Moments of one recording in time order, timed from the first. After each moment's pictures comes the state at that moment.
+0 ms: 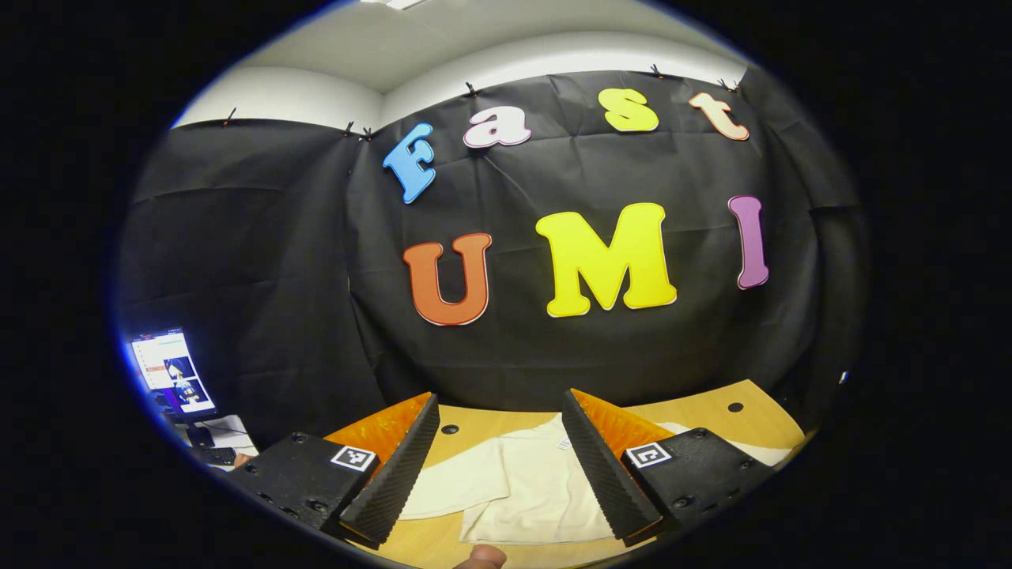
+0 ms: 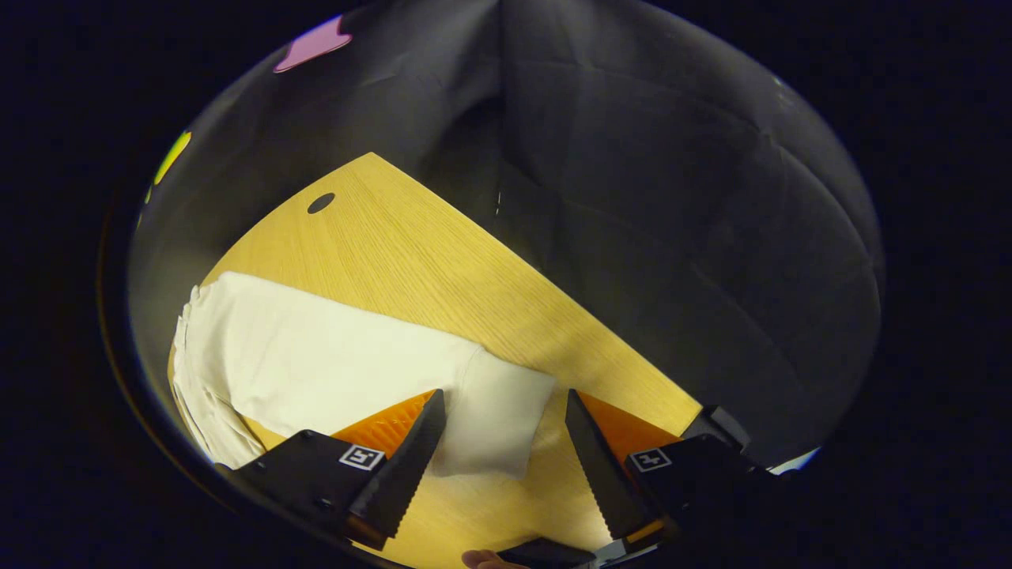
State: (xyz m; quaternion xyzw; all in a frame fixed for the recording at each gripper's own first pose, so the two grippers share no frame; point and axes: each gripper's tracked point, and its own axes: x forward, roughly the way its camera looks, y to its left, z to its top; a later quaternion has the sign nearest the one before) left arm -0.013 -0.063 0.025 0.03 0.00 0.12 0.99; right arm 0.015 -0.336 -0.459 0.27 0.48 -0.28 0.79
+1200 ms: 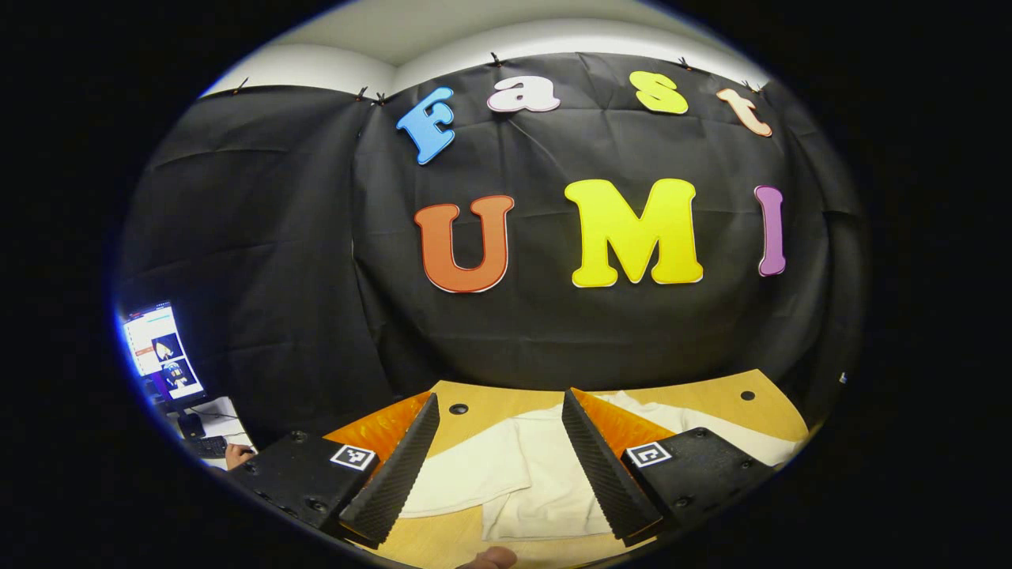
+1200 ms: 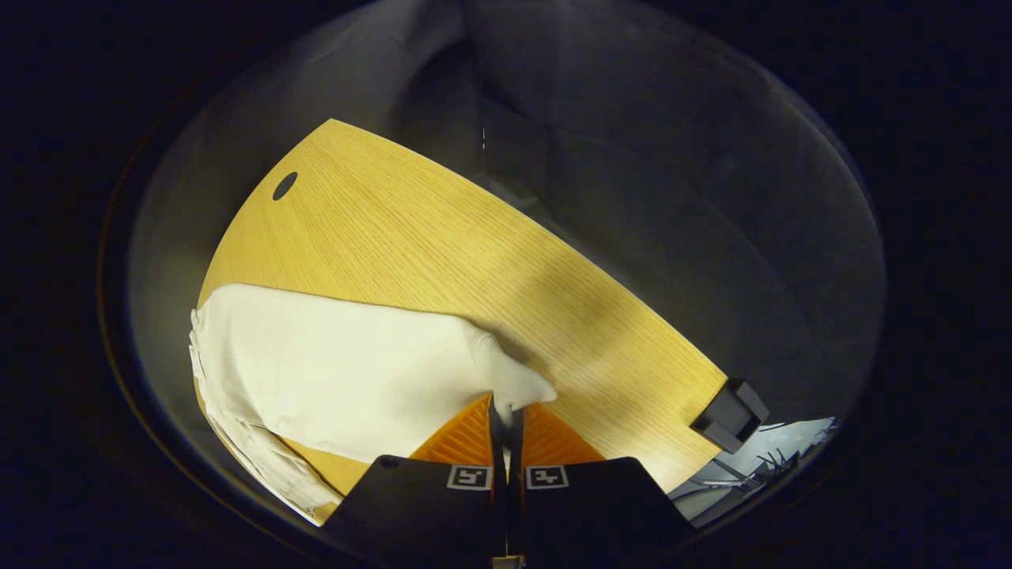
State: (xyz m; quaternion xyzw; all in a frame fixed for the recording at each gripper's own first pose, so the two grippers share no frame) left arm 0.011 -0.001 -0.023 -0.01 0.06 0.11 0.99; right arm 0.025 -0.328 -0.457 0.33 0.56 -0.27 0.71
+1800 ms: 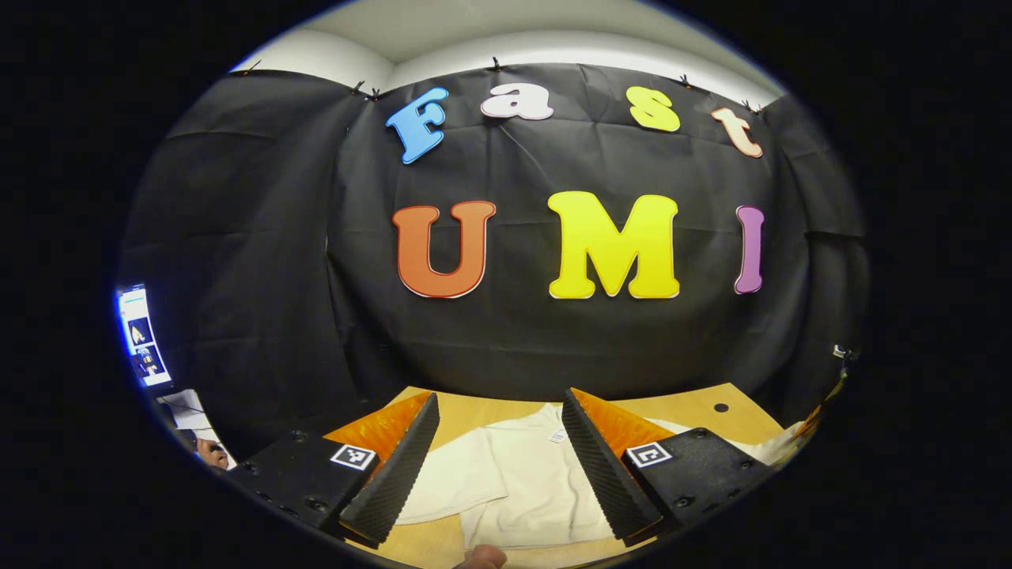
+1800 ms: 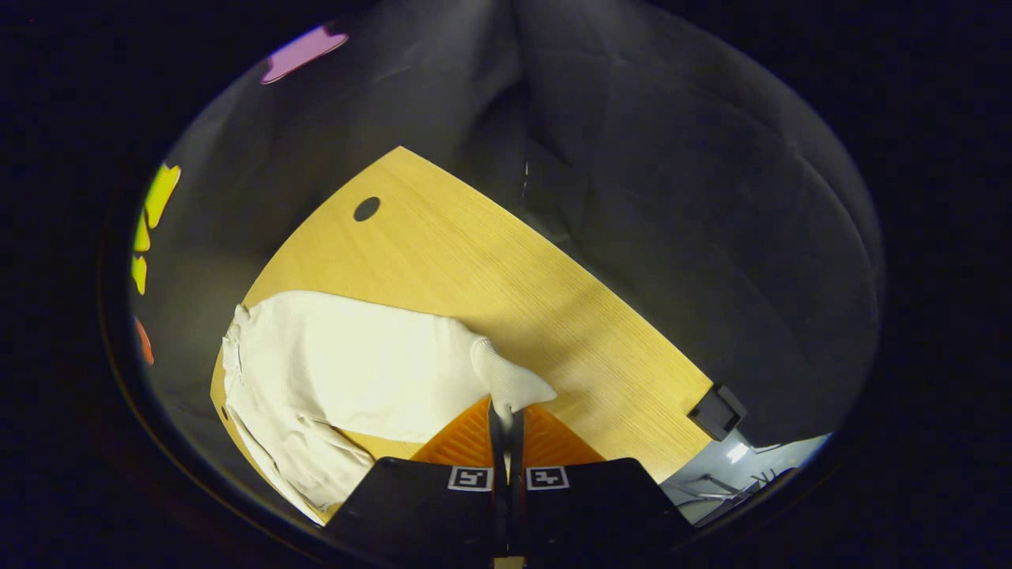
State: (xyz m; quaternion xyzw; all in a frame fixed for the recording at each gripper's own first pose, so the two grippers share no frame) left arm 0.027 -0.005 -0.029 -0.05 0.03 0.04 1.00; right arm 0.071 -0.281 -0.344 0.28 0.52 -0.22 0.78
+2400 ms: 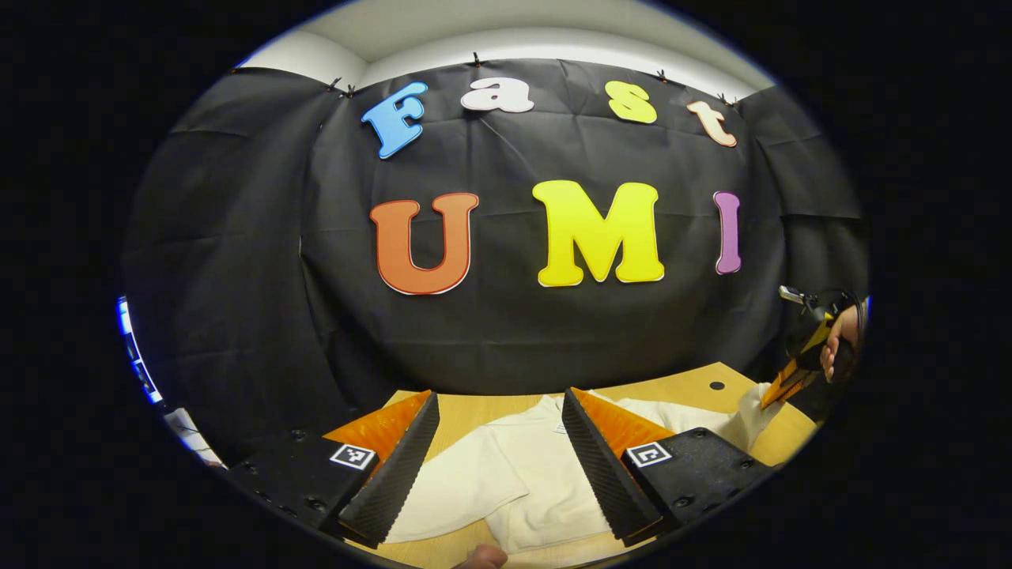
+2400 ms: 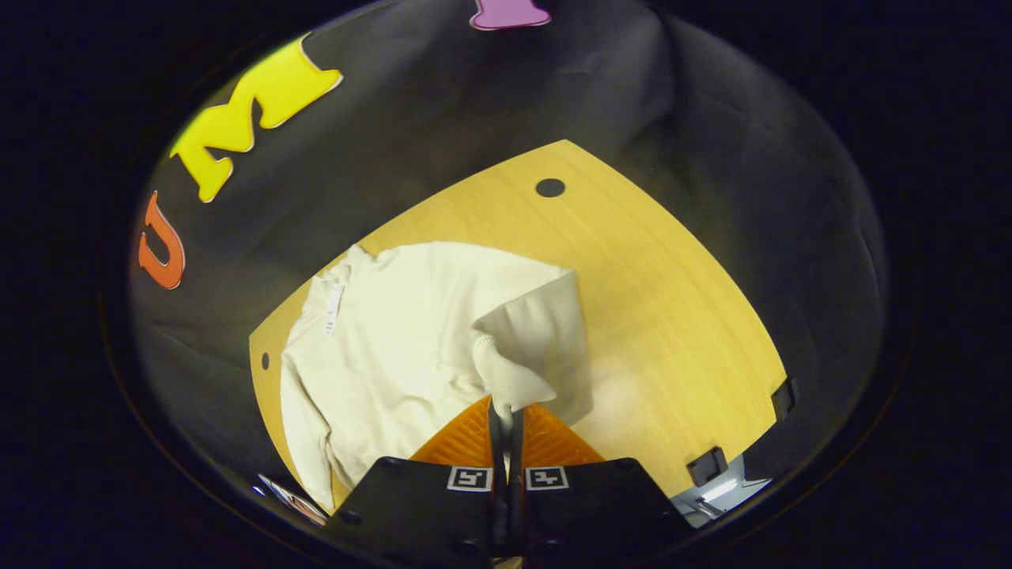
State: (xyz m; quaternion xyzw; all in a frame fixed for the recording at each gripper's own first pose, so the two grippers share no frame) left arm 0.035 0.035 -0.059 -0.02 0.04 0.00 1.00; right arm 0.137 -0.069 -0.252 0.26 0.52 -0.08 0.81
